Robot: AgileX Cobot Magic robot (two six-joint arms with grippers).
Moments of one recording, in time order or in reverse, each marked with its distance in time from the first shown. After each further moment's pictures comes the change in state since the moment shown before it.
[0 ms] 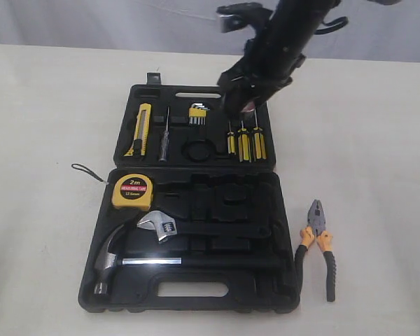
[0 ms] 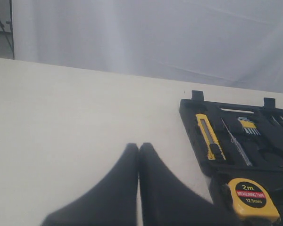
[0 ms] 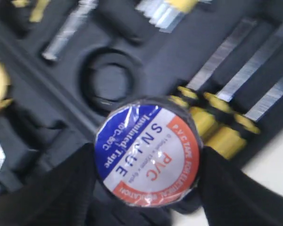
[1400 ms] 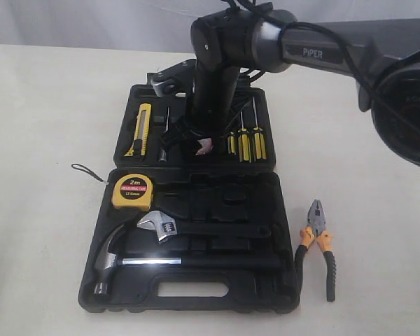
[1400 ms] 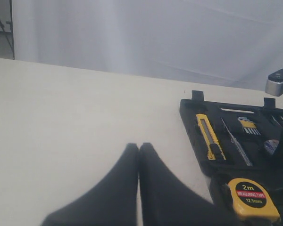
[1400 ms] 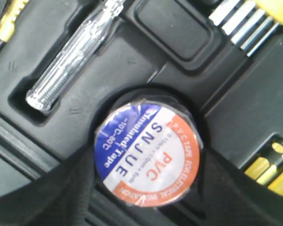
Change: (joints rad) left arm 0.000 0.000 0.000 0.000 0.000 0.000; right arm 0.231 0.164 -0.002 -0.290 -0.184 0.374
